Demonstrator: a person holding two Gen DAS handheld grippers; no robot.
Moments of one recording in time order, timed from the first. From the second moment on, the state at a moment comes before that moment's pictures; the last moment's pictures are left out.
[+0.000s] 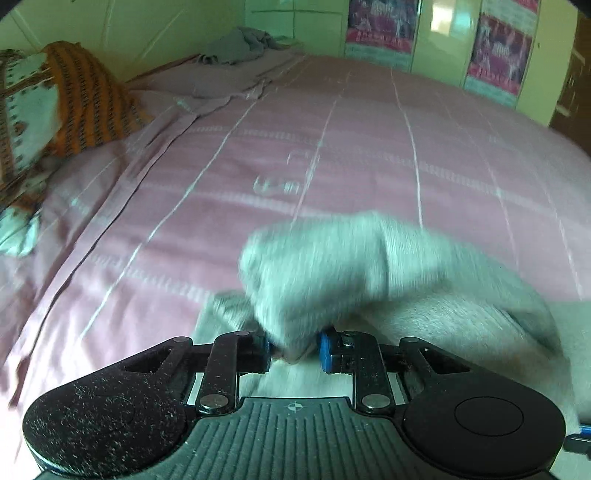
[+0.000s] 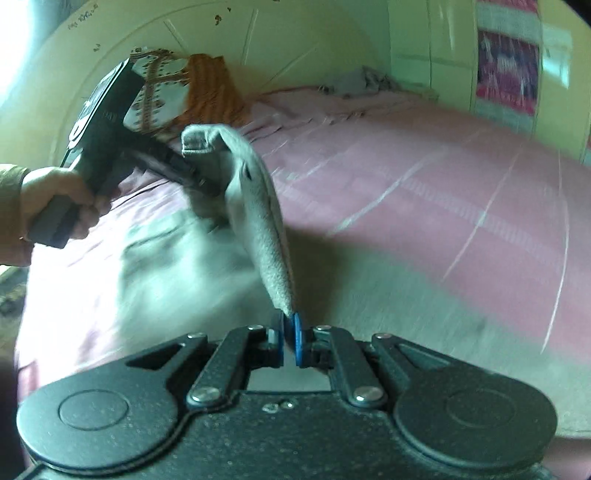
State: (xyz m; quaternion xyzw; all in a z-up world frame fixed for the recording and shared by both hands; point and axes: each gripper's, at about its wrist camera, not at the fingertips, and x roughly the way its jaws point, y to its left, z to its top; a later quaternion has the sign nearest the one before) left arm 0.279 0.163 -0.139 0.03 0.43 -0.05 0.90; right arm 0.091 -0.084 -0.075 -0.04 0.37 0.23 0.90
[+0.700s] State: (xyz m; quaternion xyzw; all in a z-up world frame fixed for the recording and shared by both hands) left arm 0.163 0.220 -0.182 -0.26 0.51 -0.02 0.82; right arm 0.024 -0.148 -0.129 0.21 0.45 0.07 0.87
